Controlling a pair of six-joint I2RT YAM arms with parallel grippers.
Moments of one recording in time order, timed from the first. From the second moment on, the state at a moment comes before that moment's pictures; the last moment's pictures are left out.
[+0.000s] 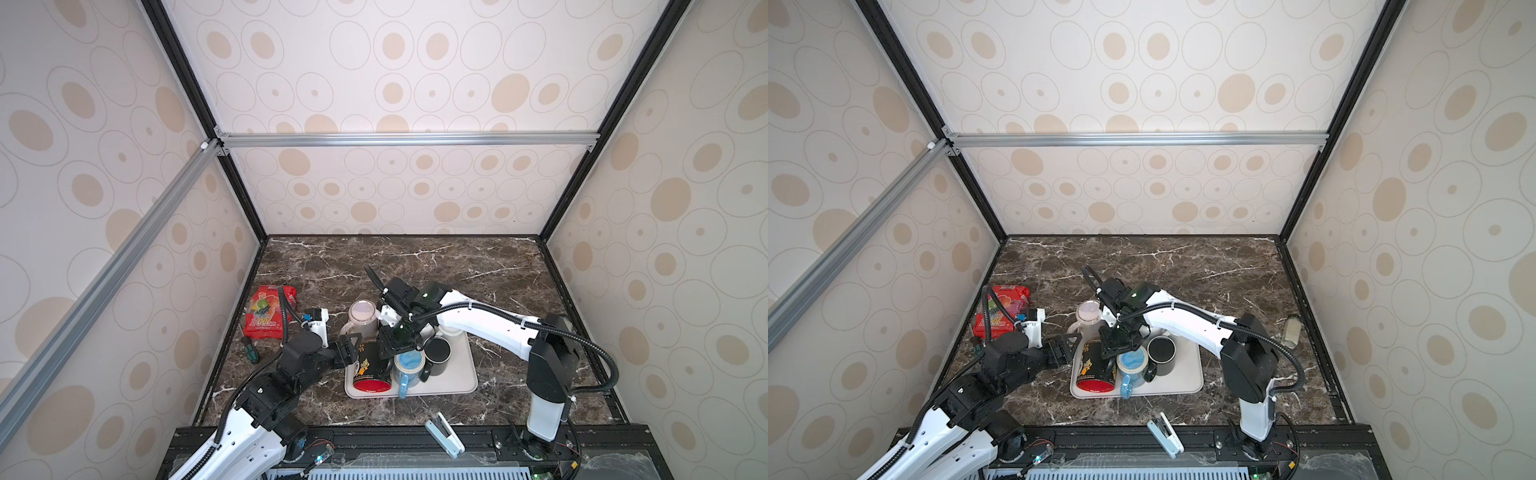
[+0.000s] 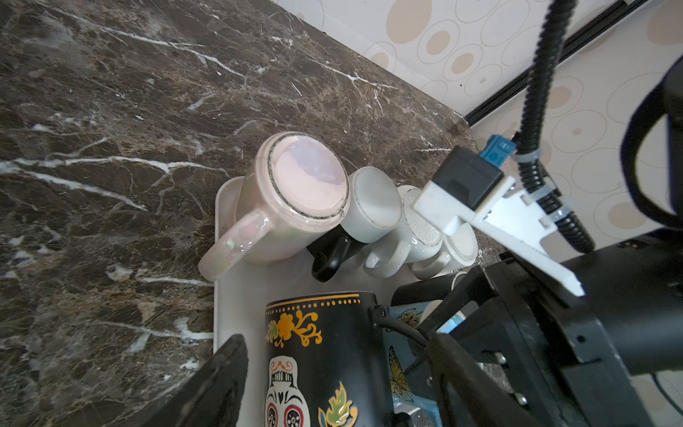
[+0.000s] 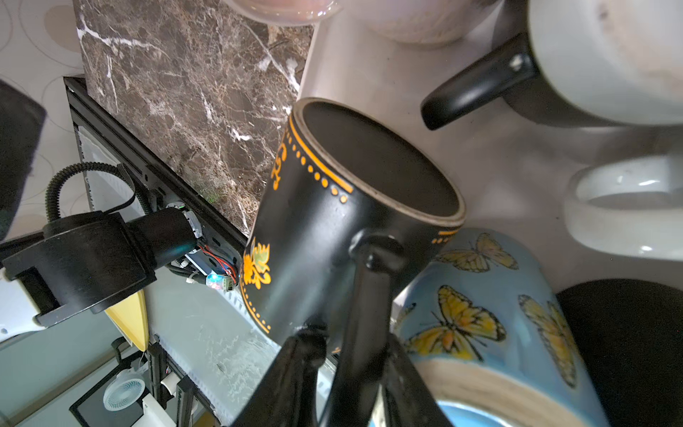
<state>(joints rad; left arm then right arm) -0.61 0.54 0.52 -0.49 -0.08 -0.72 0.94 1.87 1.59 -1.00 -0.41 0.53</state>
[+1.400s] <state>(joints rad) -0.60 0.52 0.48 -0.49 -0.10 -0.72 1.26 1.62 1.11 -0.31 0.30 0.55</state>
